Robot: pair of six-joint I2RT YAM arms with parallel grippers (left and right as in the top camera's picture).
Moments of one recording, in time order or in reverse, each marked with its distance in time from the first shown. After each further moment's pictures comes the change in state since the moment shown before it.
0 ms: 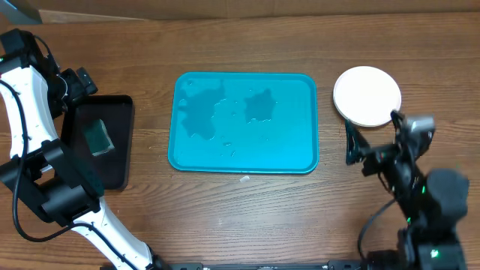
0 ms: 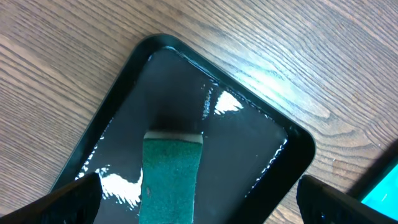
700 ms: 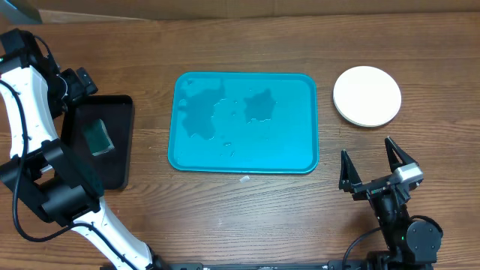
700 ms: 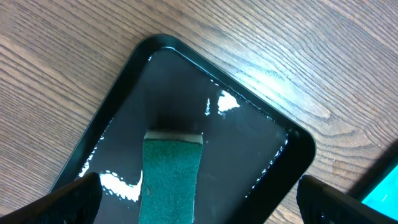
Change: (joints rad) left arm 0.000 0.000 0.000 -0.001 0.000 0.000; right arm 0.000 -0.444 -0.485 0.340 0.004 0.020
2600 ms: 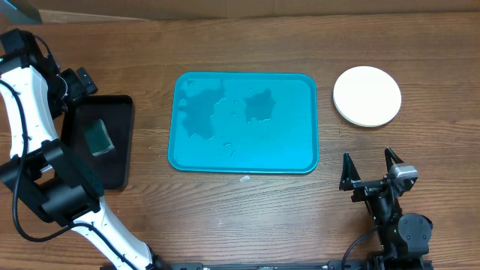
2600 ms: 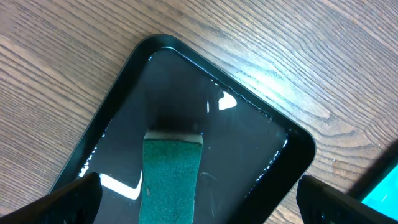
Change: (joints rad) left arm 0.000 0.000 0.000 0.000 0.000 0.000; right arm 0.000 -0.077 -0.045 -0.233 0.125 0.024
